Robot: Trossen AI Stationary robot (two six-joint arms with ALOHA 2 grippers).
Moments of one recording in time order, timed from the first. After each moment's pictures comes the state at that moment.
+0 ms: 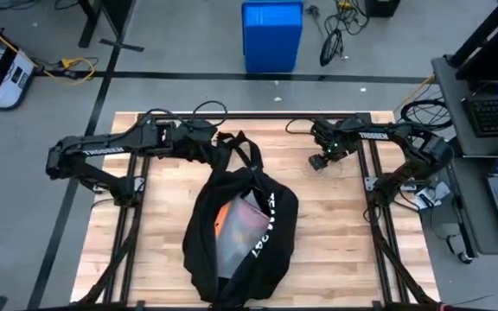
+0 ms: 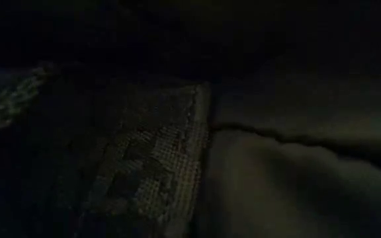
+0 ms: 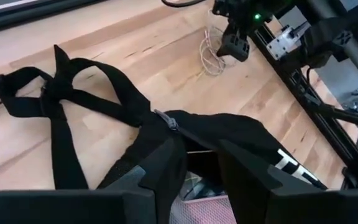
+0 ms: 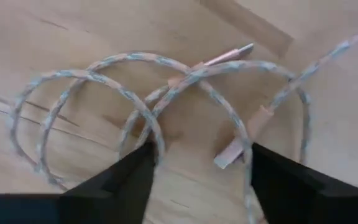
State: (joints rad) left arm 0.14 1.31 1.30 -0.74 -0.12 -0.78; right arm -0.74 1.58 0.74 -0.71 -0.04 0.35
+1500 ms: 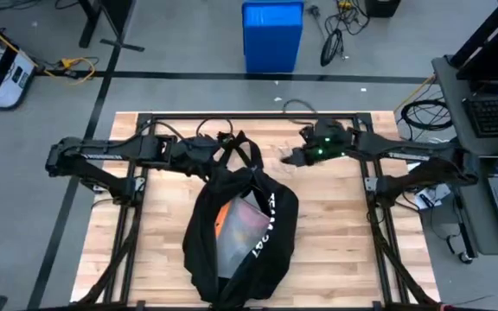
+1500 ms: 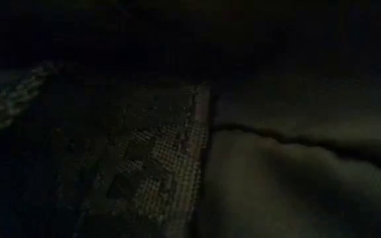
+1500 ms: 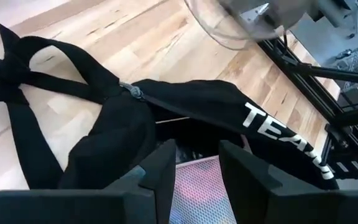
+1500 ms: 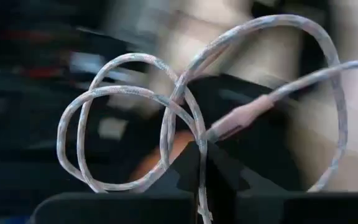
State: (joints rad) left arm 0.00 1.31 1.30 -0.75 -0.13 -0.77; right arm -0.27 1.15 0.87 -0.14 -0.27 0.99
